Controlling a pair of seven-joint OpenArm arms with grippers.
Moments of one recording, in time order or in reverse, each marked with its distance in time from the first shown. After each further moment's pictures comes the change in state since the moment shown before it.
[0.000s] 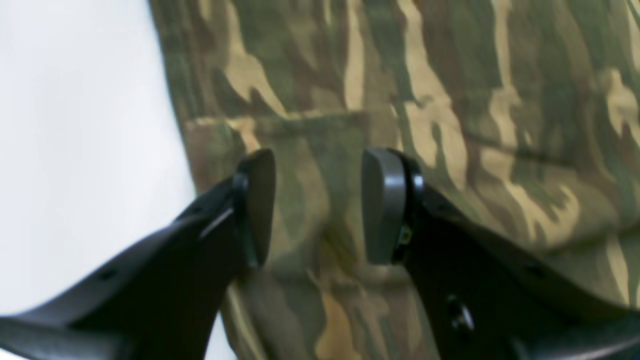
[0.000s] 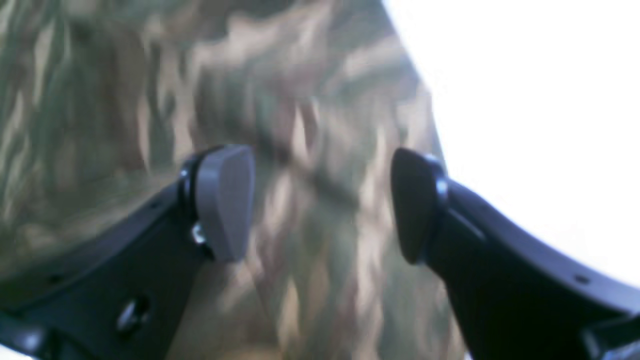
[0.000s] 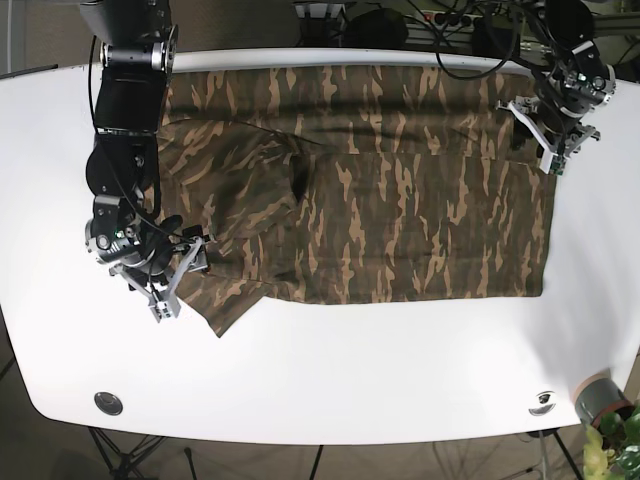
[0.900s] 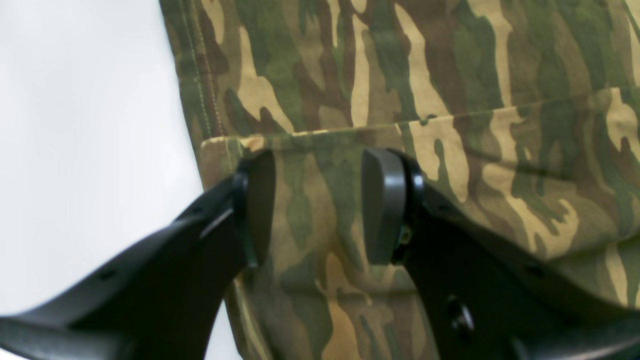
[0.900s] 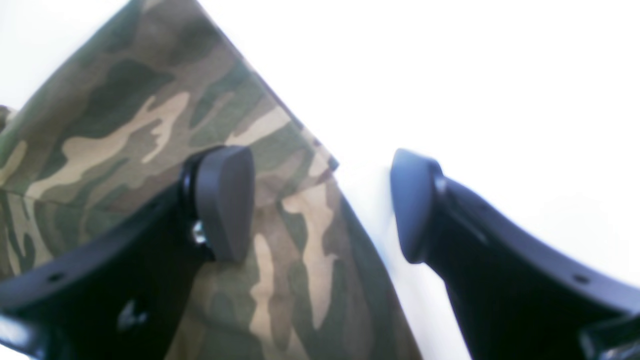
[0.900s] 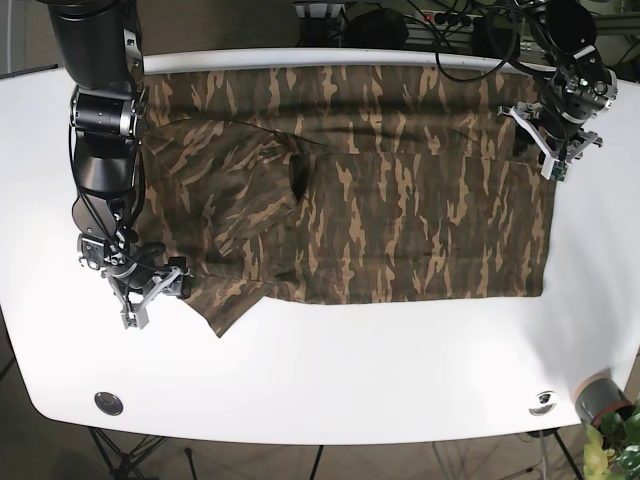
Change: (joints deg) left arm -0.5 -0.3 0.0 0.3 0.1 0.0 0.0; right arm 15.2 5.5 -0.2 -44.5 -0.6 0.0 32.8
